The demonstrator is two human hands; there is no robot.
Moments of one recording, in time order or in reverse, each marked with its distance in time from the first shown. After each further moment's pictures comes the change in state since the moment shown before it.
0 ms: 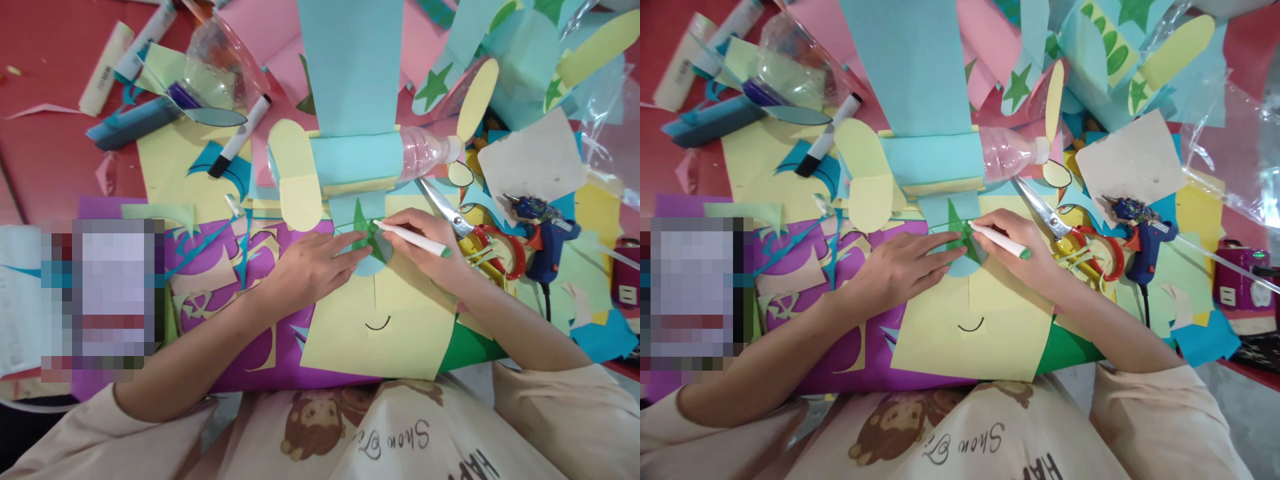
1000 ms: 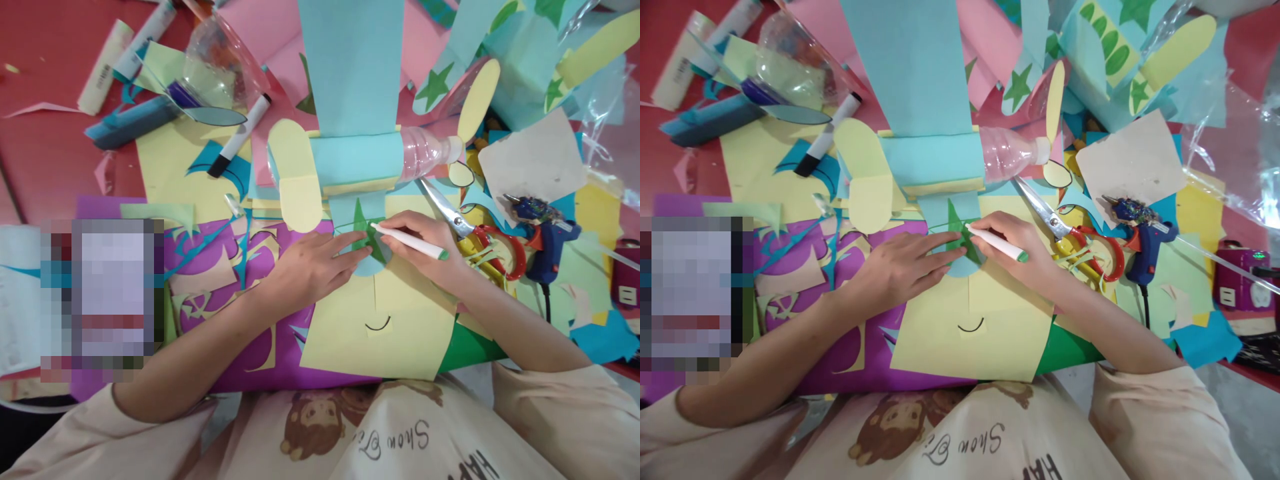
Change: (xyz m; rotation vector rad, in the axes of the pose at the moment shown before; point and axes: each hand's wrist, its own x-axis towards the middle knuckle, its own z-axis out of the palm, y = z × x) left_hand 0.001 0.001 0.000 -0.002 0.017 0.006; right_hand 0.000 0.000 0.000 -0.025 -0.044 -0.062
